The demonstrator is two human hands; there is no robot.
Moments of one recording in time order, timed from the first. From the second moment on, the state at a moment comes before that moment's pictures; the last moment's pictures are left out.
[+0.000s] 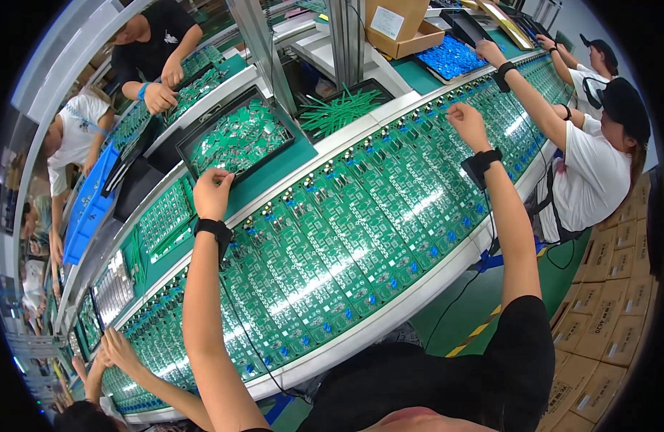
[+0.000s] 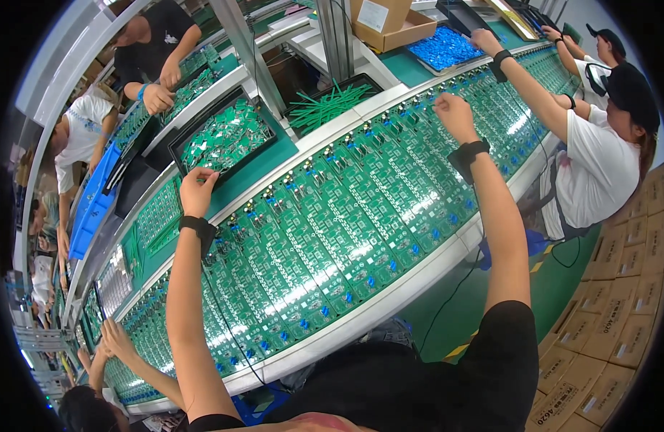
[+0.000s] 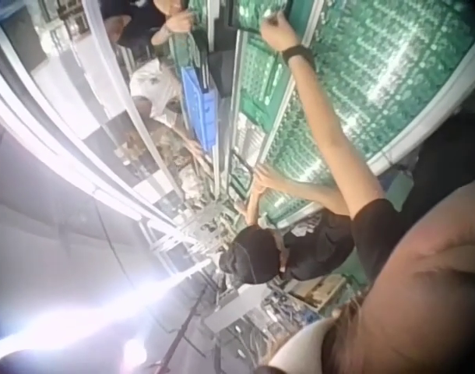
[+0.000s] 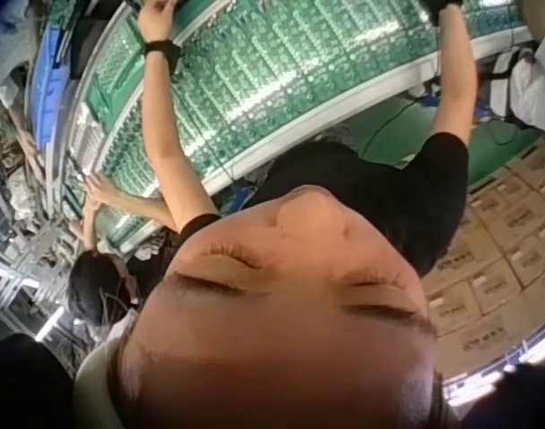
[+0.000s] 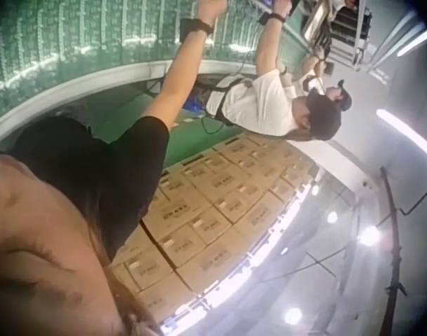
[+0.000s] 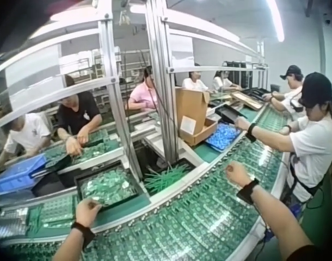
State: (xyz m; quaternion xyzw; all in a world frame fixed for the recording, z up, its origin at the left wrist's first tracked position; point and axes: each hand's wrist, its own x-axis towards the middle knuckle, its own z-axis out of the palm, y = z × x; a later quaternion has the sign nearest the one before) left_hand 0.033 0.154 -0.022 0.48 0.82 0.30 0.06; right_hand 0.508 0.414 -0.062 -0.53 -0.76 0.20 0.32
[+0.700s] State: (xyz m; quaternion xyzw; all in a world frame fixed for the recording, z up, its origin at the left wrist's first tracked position) left_hand 0.037 0.156 -0.022 0.42 0.78 0.46 0.09; right_hand 0.500 0.414 -0.075 -0.53 -0.82 0.03 0.23
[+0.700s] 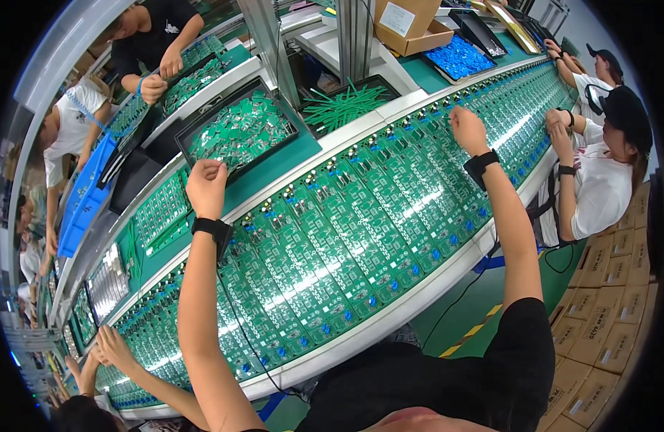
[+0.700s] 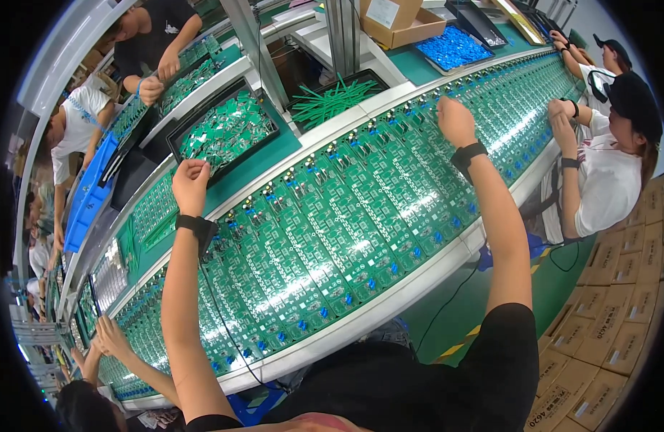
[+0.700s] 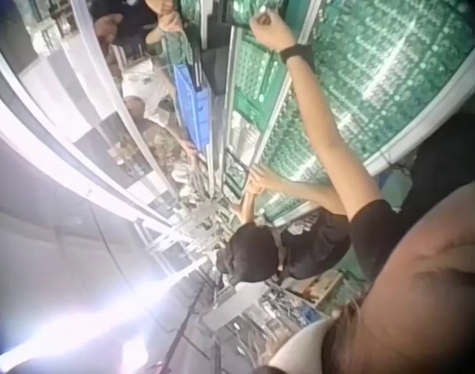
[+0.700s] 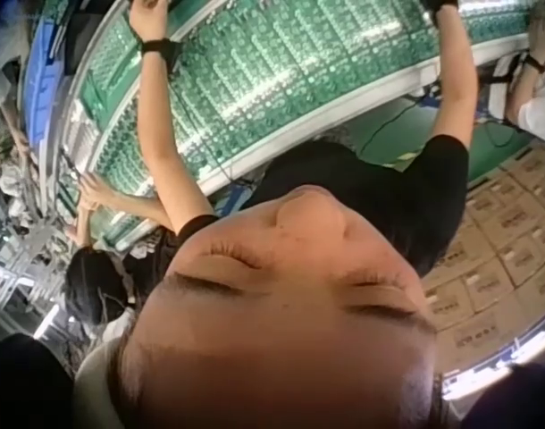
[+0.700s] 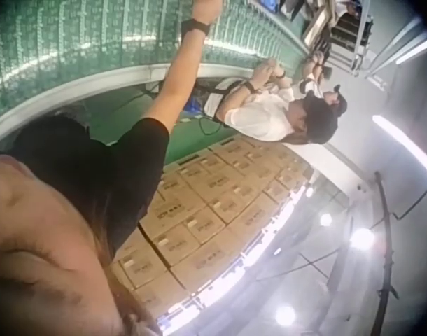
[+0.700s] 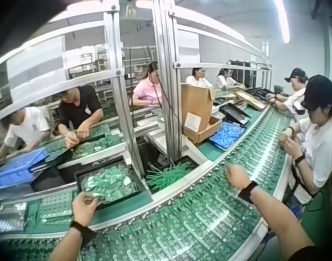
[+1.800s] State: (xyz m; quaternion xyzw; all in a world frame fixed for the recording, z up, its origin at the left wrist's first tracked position) left_hand 0.047 0.143 -0.011 0.39 0.76 0.48 0.20; right_hand 0.461 0.435 -0.060 -0.50 -0.86 -0.08 0.03
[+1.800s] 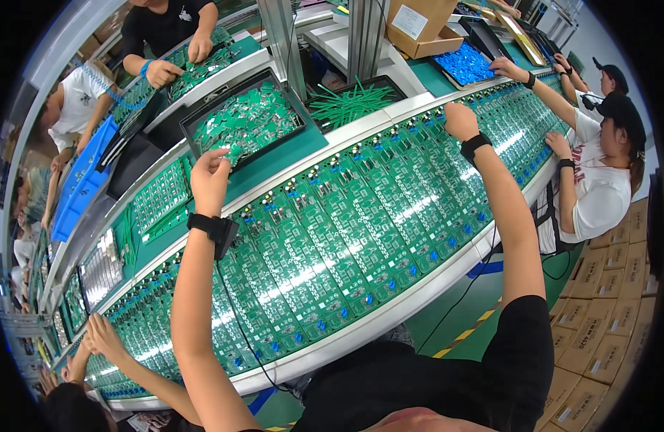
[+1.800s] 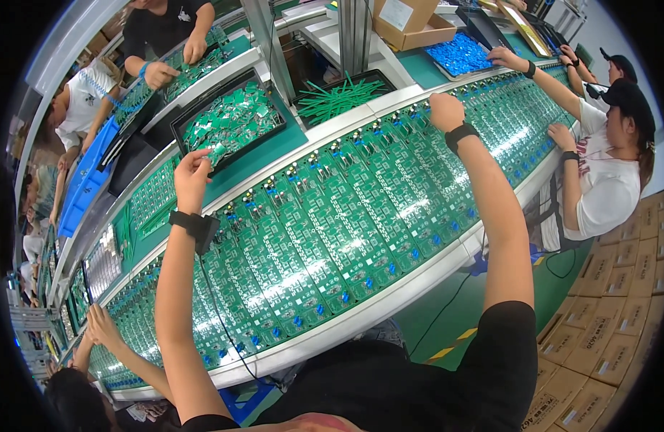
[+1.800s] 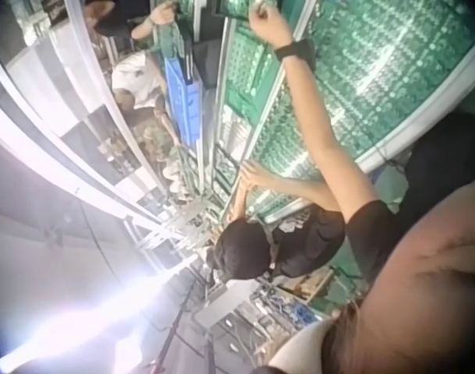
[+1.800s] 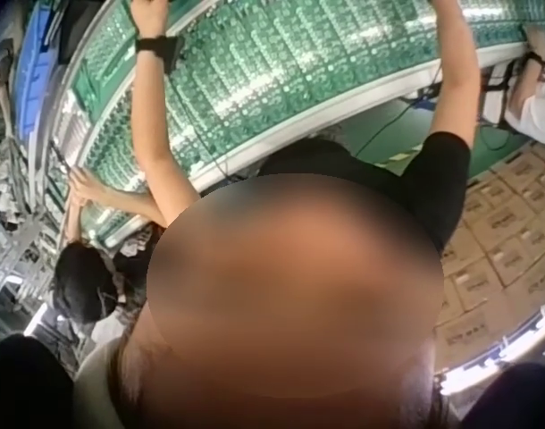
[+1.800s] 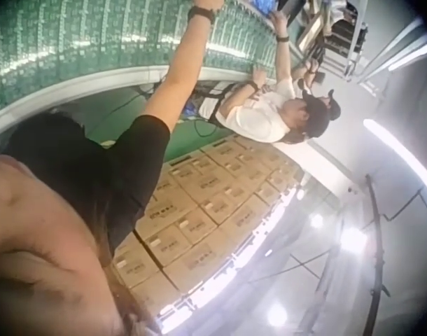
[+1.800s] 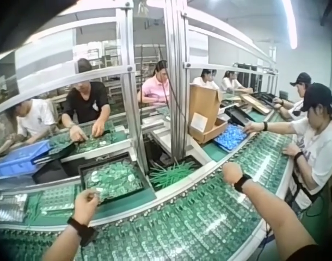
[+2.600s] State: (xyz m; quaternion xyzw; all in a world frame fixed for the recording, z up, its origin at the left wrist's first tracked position) left_hand 0.069 0.135 0.009 0.38 0.73 0.50 0.26; right_hand 0.489 0.394 -0.064 -0.42 -0.87 -0.12 0.23
